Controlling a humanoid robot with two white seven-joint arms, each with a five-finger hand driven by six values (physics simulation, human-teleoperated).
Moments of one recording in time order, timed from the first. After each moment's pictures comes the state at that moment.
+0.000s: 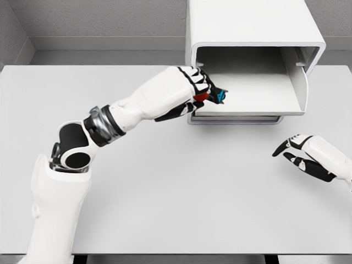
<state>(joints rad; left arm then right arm) -0.36 0.00 -0.17 -1.79 -0.65 -0.61 -0.61 0.20 -0.86 0.09 -1.70 0.12 -0.61 0.13</state>
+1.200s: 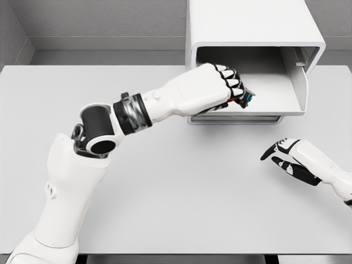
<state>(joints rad) -0.50 0.00 -0.33 -1.75 -0.80 -0.61 -0.61 0.19 -0.78 0.12 -1.70 0.18 -0.61 0.13</state>
